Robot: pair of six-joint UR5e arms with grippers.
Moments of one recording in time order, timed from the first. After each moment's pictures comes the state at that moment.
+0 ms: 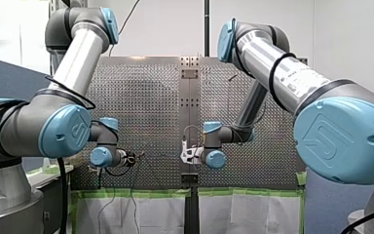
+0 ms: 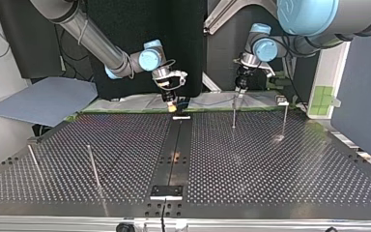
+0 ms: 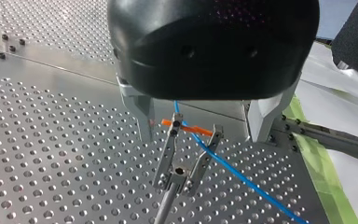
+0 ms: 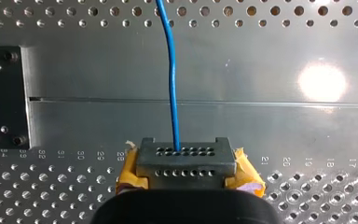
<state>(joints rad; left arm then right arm) -0.01 -2.21 -2.20 -2.10 -1.37 -1.66 2.24 -0.63 1.49 -0.81 1.58 1.57</state>
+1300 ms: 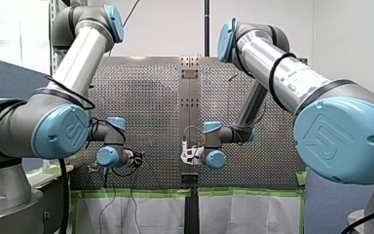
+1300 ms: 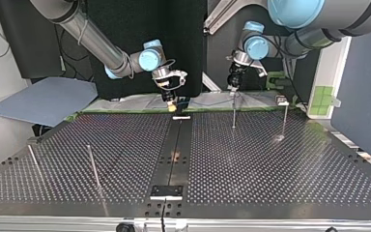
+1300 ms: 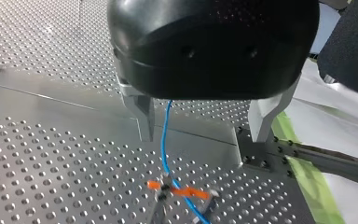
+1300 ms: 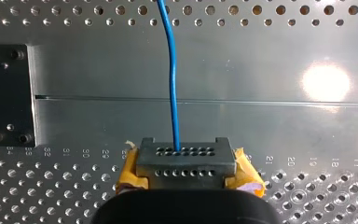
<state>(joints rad) -0.10 -2.21 -2.18 -2.12 -1.42 -1.63 2.24 -0.63 1.49 -0.80 1.58 1.57</state>
